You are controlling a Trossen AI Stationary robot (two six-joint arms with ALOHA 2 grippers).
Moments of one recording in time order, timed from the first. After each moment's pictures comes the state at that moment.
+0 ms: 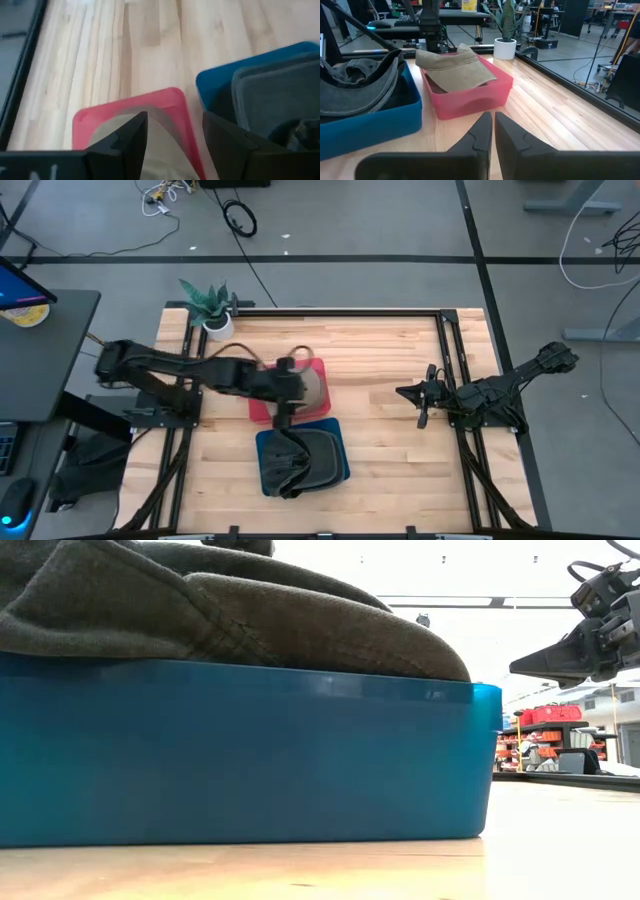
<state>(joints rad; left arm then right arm) -0.12 1.47 1.22 -0.57 -0.21 0.06 0.43 0.29 0.02 0.10 0.69 0.09</state>
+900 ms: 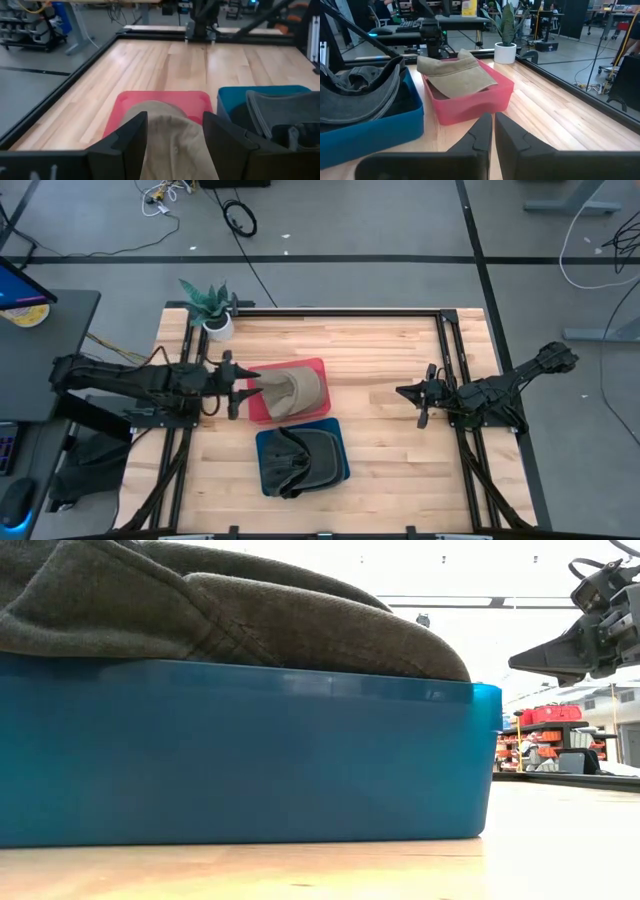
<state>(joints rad) -0.11 0.61 0.41 -0.10 -0.33 -0.07 0.43 0.29 0.02 0.12 0.69 0.09</state>
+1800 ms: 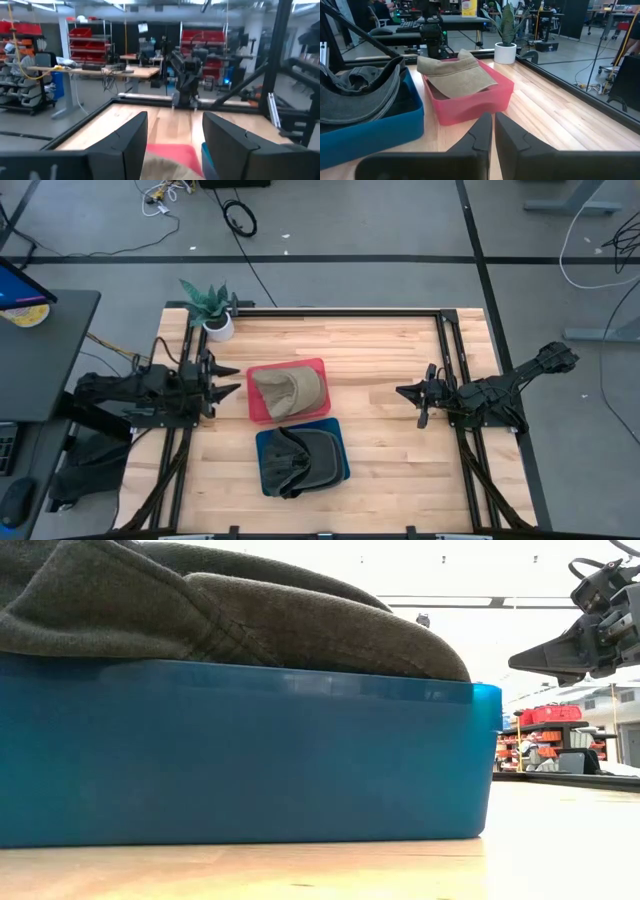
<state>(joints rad) -0.11 0.00 0.16 -0.02 -0.28 -0.01 0.43 0.29 0.02 0.13 0.69 0.09</state>
